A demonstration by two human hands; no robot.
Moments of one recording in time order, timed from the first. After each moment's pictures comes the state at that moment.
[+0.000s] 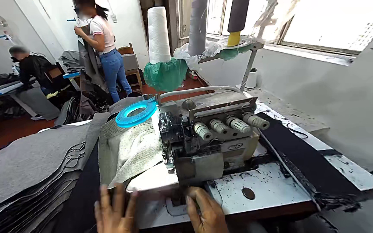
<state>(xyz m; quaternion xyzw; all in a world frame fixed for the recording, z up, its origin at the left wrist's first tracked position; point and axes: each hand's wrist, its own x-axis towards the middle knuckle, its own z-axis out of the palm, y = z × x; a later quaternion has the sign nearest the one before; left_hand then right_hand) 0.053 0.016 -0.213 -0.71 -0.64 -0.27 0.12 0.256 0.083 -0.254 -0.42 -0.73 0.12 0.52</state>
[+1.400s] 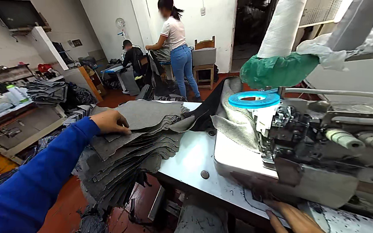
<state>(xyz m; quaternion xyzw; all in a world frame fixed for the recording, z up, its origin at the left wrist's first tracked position) -0.185 -0.027 0.000 -0.57 -0.81 0.05 -0.11 0.285 0.087 -0.249 -0.33 -0.87 0.19 0.32</state>
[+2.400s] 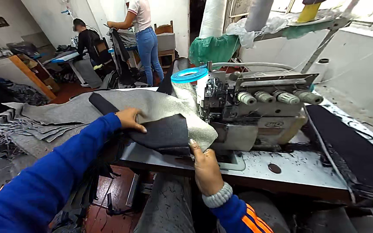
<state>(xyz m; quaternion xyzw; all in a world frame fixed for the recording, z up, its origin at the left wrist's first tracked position) -0.080 0.098 -0.102 -0.67 -0.70 -0.02 -0.23 0.191 0.063 -0.178 -0.38 -0.38 0.66 0.53</state>
